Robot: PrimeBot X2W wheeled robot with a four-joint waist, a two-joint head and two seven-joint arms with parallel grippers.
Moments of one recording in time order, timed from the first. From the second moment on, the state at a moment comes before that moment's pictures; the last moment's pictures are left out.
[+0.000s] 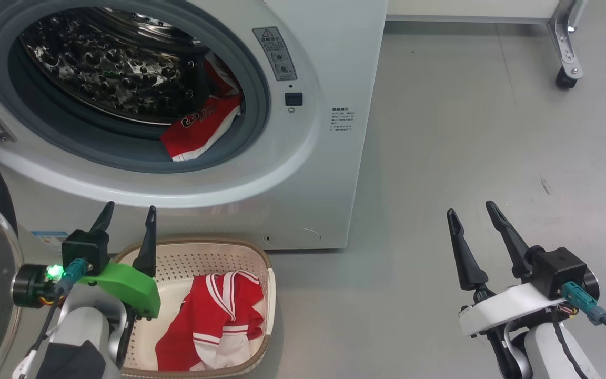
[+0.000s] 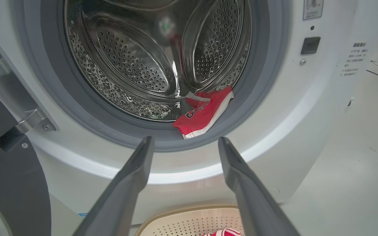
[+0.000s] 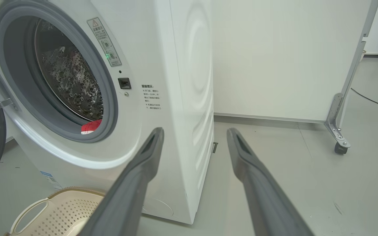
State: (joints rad) left arm -0.39 0.07 -0.10 0.64 -0.15 -0.08 -0.25; right arm -0.09 -0.06 0.14 0.20 0.24 0.12 -0.26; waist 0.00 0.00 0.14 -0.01
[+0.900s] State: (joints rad) left arm -0.18 0.05 -0.07 0.37 -0.17 -0.08 -0.25; right arm -0.04 -0.05 0.14 0.18 0.24 0.12 -0.26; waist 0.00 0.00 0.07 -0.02
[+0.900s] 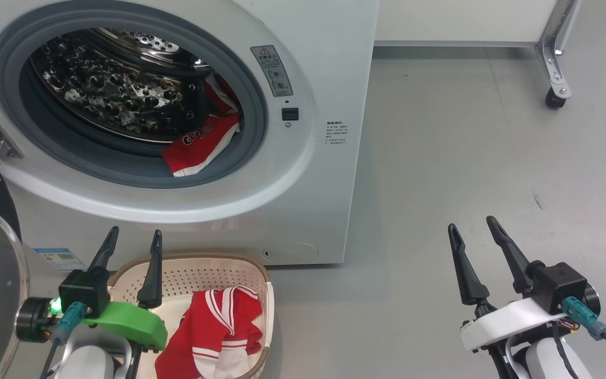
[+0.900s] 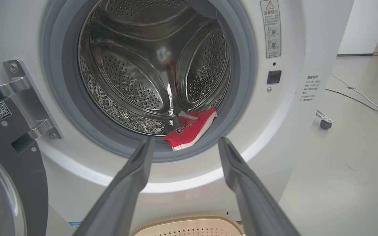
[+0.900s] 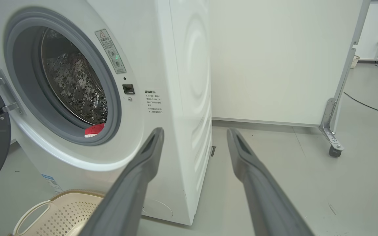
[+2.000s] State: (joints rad) left arm -0.13 0.05 -0.07 0.31 -0.17 -0.07 -0.25; right arm -0.03 -0.05 0.14 0.17 0.24 0.12 -0.26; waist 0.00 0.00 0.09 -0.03
